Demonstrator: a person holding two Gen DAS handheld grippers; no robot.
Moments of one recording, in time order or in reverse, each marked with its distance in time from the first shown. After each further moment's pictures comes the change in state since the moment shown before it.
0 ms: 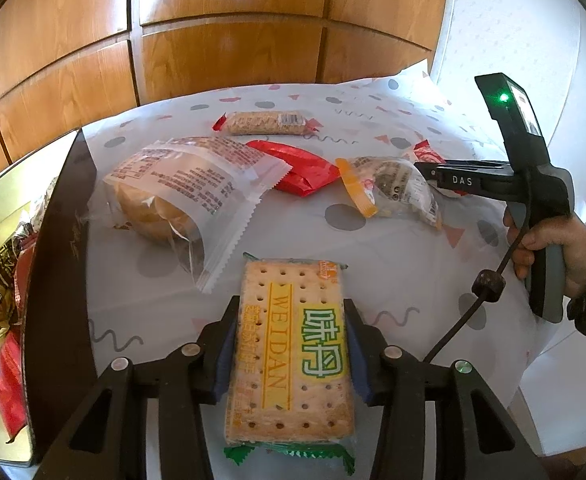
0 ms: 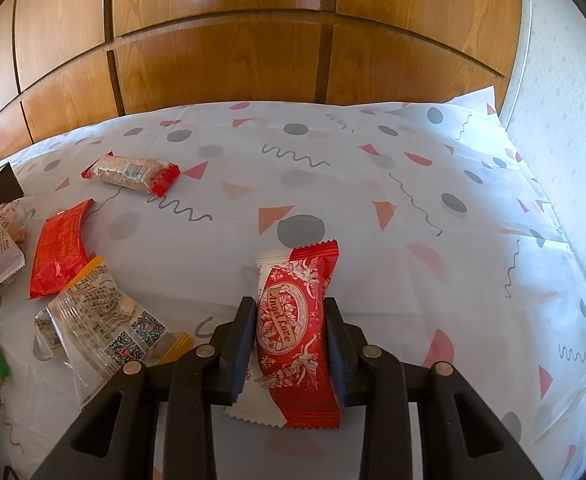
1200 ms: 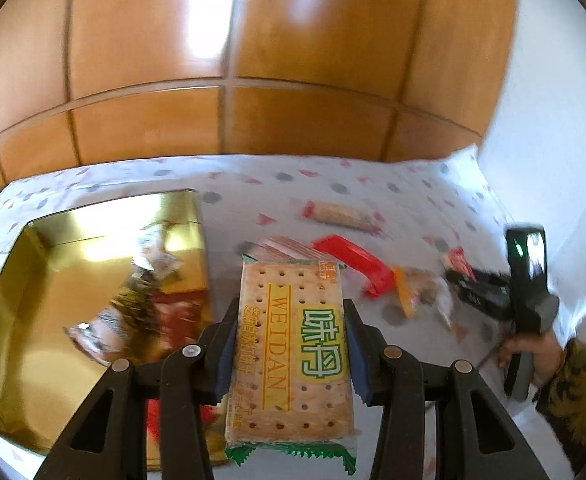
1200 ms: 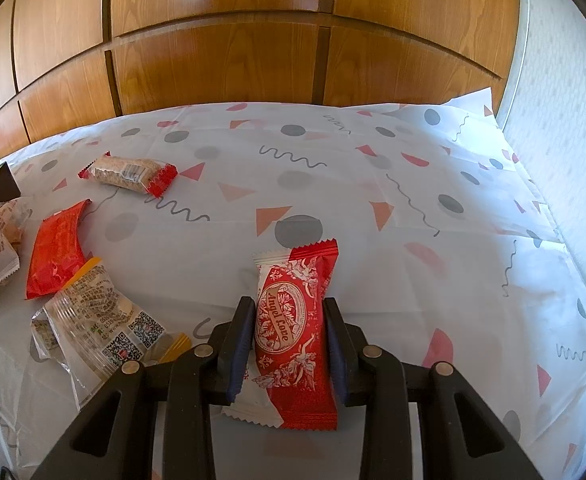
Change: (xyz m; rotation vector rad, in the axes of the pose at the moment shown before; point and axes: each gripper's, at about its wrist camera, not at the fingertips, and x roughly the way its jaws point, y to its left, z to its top) left arm -0.092 0.072 0.045 -0.213 -0.146 0.105; right arm 0.000 0.001 0.001 -0.005 -0.002 -0.015
